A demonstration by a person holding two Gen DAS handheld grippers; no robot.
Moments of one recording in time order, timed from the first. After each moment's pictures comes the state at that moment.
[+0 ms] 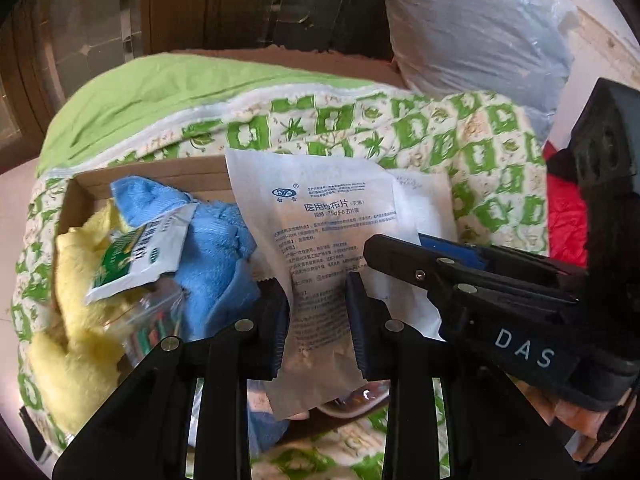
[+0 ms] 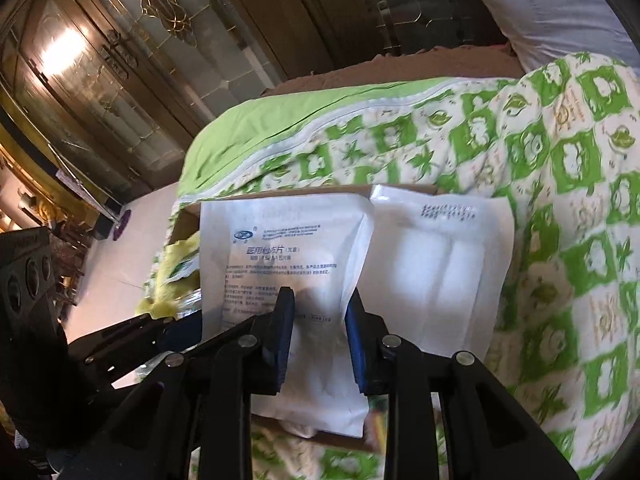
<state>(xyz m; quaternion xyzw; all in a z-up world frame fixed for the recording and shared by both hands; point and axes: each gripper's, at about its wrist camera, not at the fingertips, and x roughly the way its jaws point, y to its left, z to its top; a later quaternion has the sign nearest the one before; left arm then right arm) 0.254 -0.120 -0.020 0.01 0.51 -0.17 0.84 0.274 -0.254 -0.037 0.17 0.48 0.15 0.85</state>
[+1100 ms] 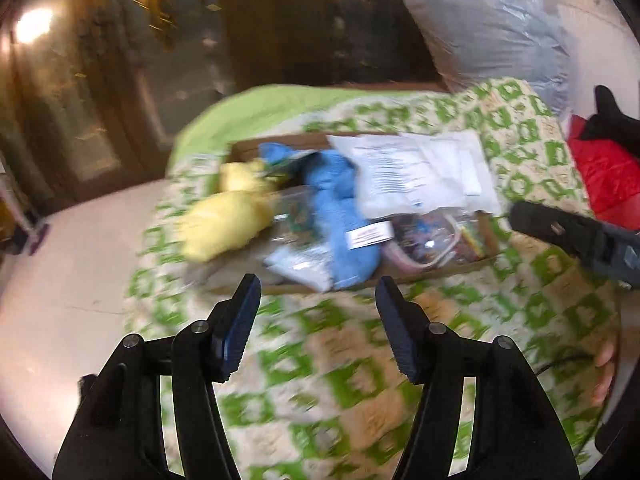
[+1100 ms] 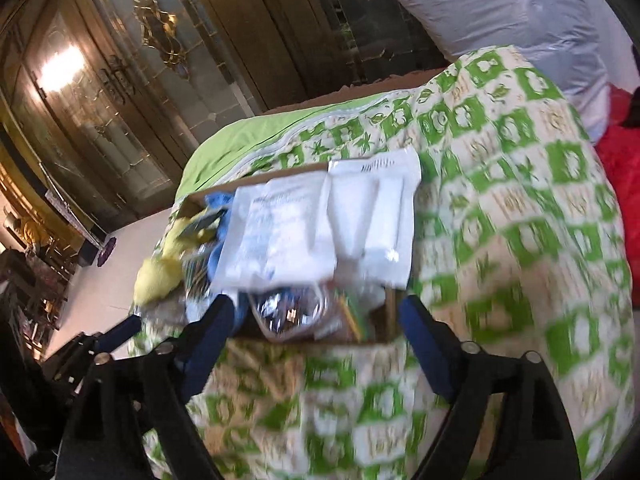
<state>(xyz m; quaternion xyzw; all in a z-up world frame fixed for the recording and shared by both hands) 0.081 -0.069 0.004 0.11 0.39 -0.01 0.91 0.137 -0.267 -0.029 0.18 0.39 0.09 0.90</state>
